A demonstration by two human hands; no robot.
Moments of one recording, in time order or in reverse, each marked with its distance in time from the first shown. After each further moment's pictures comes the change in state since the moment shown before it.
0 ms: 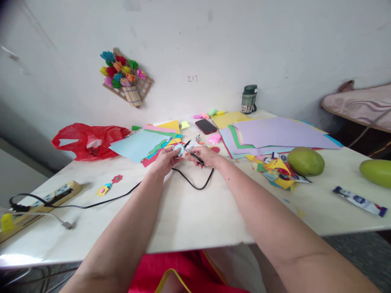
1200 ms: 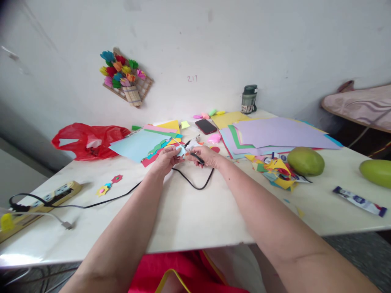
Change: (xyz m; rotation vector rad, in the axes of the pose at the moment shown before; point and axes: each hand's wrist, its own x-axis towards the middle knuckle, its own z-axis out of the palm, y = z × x) left_hand -0.002 0.004 0.005 -0.005 -0.005 -0.014; right_hand 0.001 0.002 -0.002 -0.039 0.000 -0.002
